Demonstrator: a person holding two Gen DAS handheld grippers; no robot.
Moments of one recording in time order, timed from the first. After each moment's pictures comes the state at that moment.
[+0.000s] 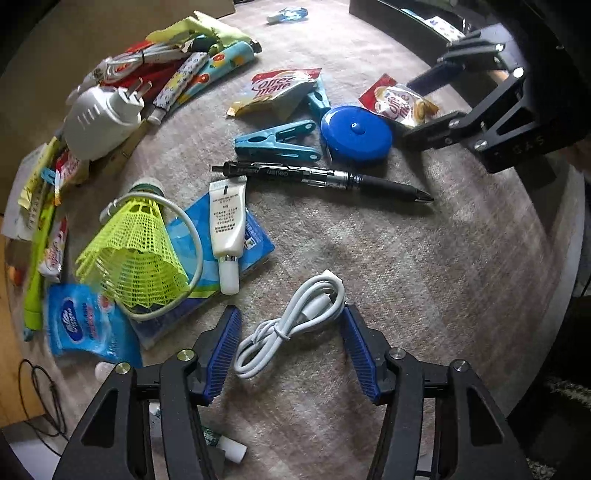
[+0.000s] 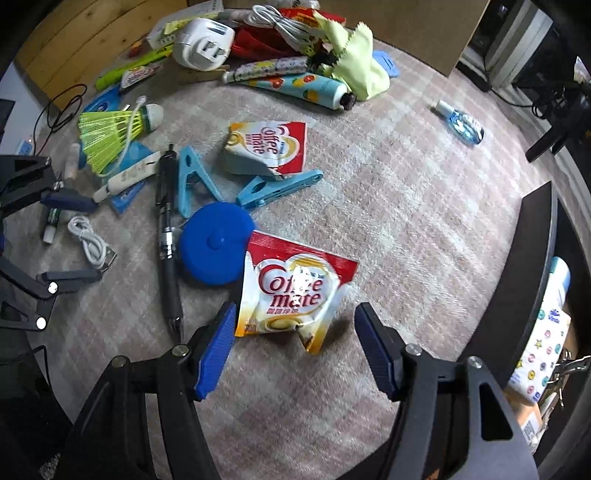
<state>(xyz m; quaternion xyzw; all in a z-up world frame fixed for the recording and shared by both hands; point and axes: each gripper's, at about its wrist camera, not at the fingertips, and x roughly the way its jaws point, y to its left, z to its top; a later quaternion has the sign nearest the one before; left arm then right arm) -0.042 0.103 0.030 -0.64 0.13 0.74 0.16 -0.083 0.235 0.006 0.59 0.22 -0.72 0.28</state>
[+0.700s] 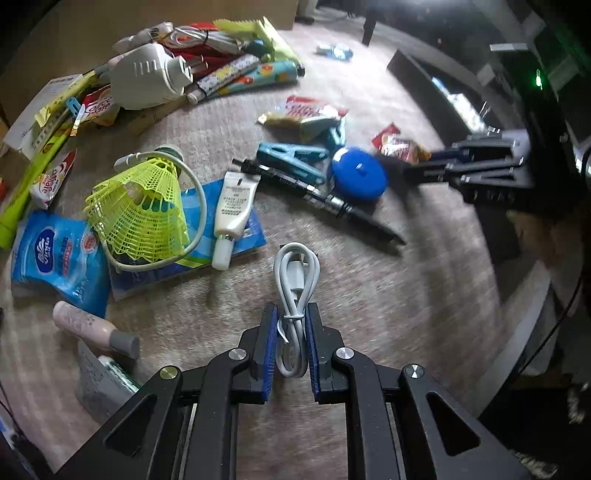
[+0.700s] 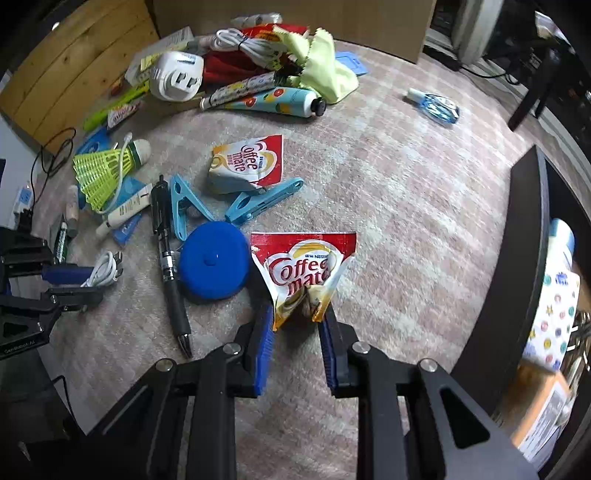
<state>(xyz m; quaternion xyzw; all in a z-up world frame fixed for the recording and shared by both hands) -0.030 0.082 0.045 -0.61 -0.04 0.78 0.14 -0.079 0.263 0.026 0.59 0.14 -0.75 0.26</state>
